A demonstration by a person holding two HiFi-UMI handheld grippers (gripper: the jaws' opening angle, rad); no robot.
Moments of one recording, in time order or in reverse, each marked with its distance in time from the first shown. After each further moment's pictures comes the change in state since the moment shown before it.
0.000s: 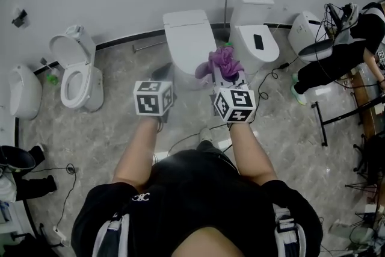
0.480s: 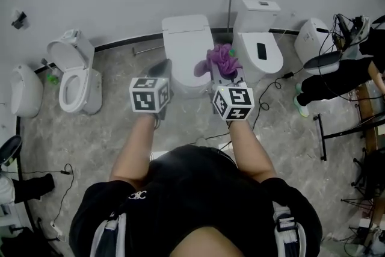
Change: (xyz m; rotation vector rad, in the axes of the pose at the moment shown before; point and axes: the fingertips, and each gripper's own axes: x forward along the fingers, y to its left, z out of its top) left arm 0.118 0.009 0.051 -0.005 0.002 0.060; right arm 0.099 -0.091 0.005 0.004 0.010 0.069
